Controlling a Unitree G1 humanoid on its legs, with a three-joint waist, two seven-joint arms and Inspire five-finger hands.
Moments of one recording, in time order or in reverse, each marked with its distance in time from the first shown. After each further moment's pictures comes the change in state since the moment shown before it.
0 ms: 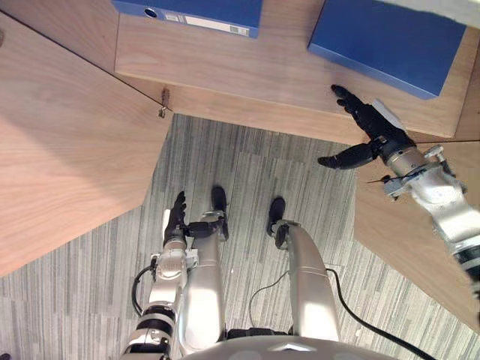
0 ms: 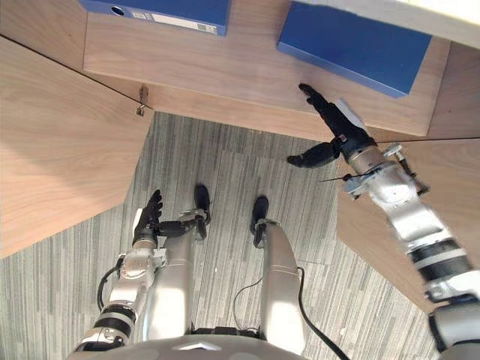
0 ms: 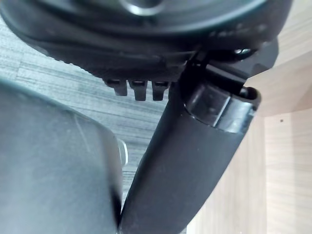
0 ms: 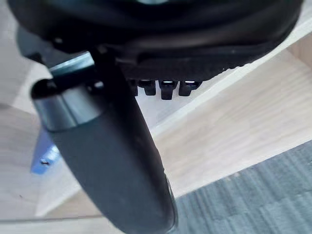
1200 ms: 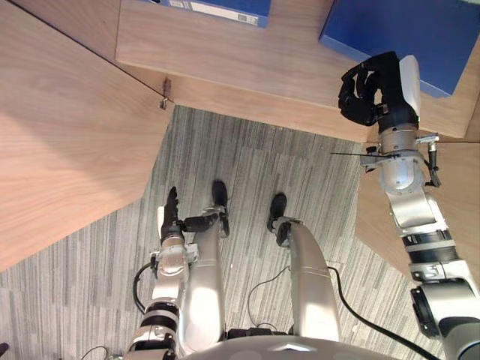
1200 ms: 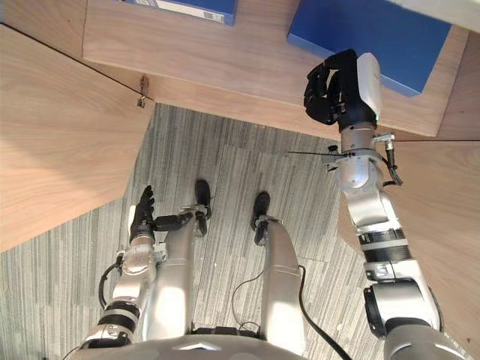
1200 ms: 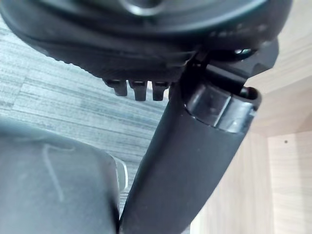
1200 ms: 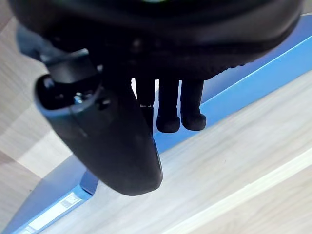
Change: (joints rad) left arm -0.020 -0.046 0.070 -0.019 0.054 -0.001 0.074; right arm -0.180 0.274 -0.154 0.099 -0.530 0.071 -0.307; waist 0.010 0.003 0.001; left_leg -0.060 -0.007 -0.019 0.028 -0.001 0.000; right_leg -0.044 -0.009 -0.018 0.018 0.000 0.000
